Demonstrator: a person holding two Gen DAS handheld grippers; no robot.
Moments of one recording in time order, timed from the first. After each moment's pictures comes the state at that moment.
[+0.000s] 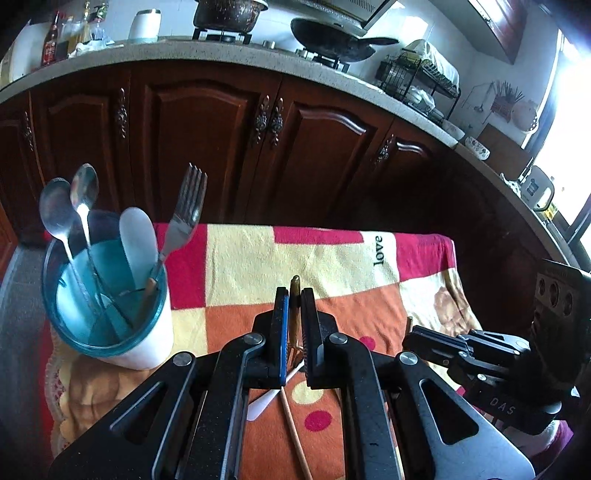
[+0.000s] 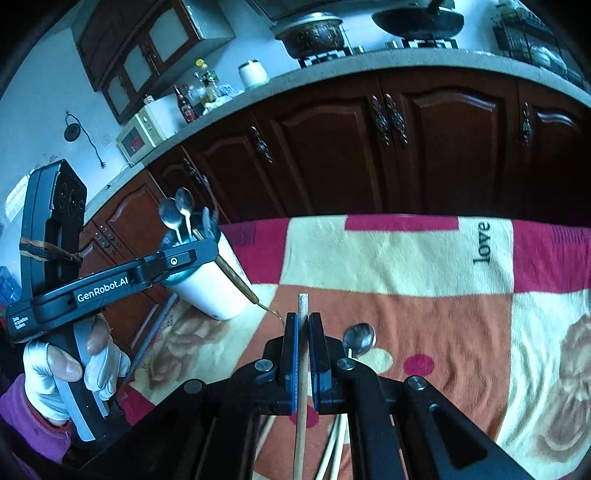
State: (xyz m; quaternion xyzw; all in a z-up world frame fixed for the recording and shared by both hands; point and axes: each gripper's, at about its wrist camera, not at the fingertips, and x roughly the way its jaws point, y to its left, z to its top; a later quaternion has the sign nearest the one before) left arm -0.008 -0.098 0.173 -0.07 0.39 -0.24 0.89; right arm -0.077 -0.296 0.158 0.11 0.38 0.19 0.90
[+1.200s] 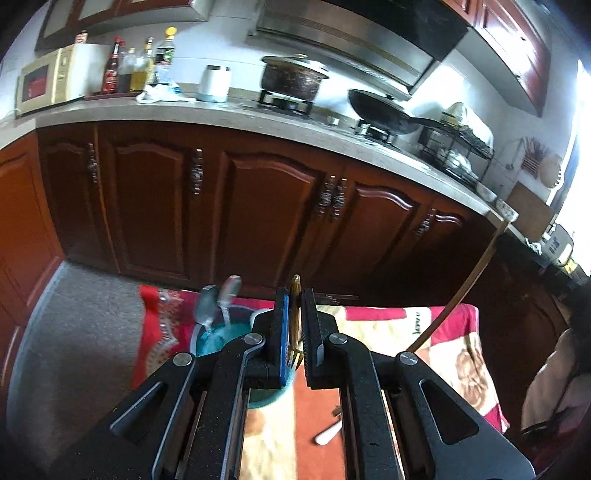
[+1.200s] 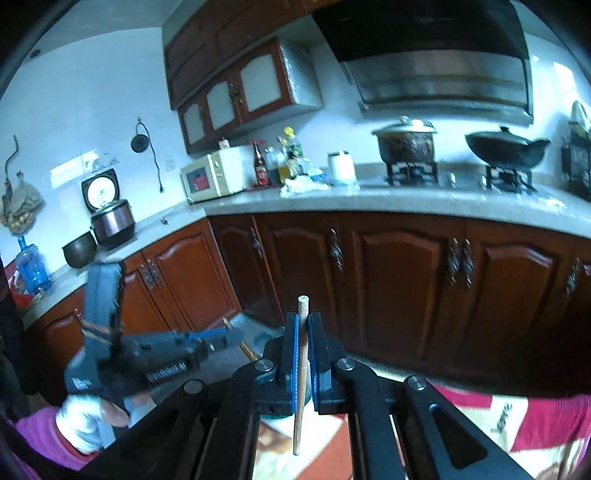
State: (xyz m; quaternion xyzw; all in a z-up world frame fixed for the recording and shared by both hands) left arm 0.007 0.022 0.258 -0.10 0.32 -0.15 0.93; right arm -0.044 -0.201 0.337 0.04 0.23 0.27 0.93
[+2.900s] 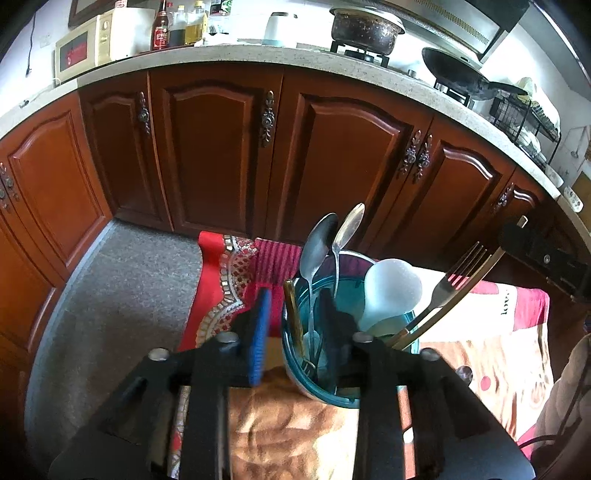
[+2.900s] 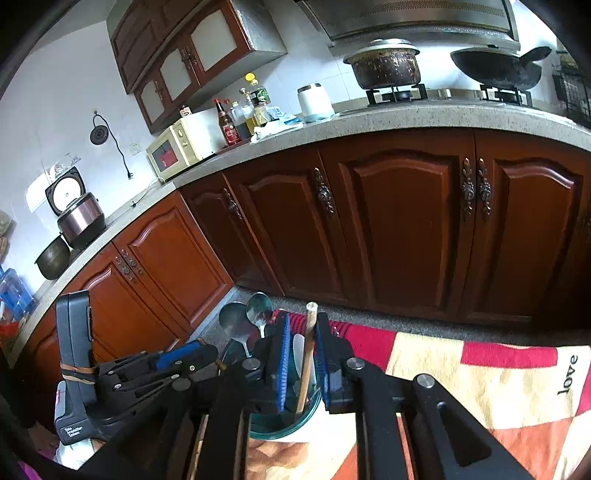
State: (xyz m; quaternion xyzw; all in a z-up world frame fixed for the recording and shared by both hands) left arm 0.044 0.050 0.163 -0.08 0.39 -0.04 0.92; right arm 0.047 -0.155 0.222 0.09 0.33 0.24 0.91
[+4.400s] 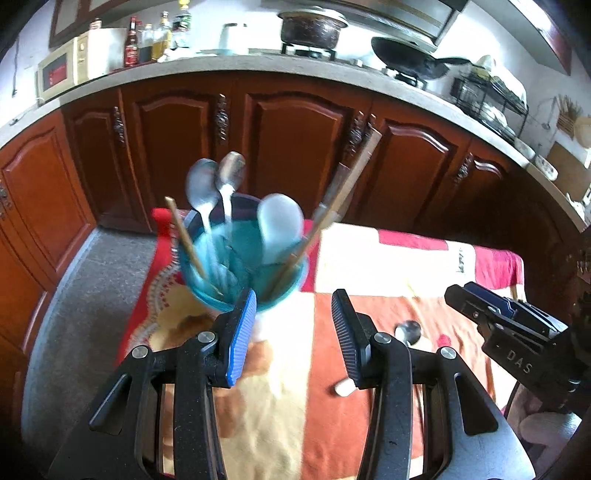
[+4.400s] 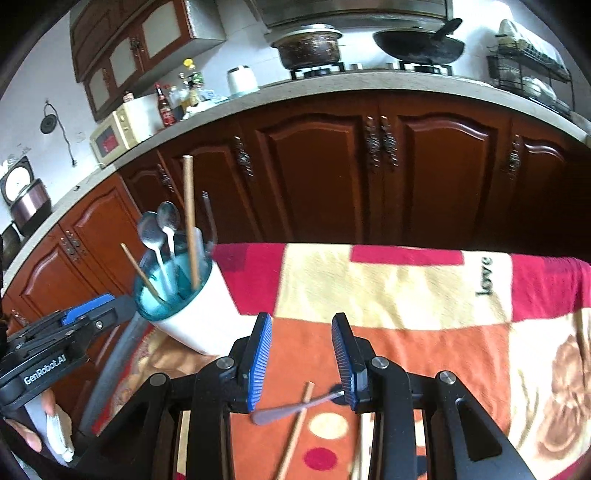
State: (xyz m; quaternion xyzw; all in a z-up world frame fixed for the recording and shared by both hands) left arm -0.040 -0.040 0.170 -0.05 0.38 -0.08 0.92; right arm -0.044 -0.245 0.161 0.07 0.37 0.11 0.92
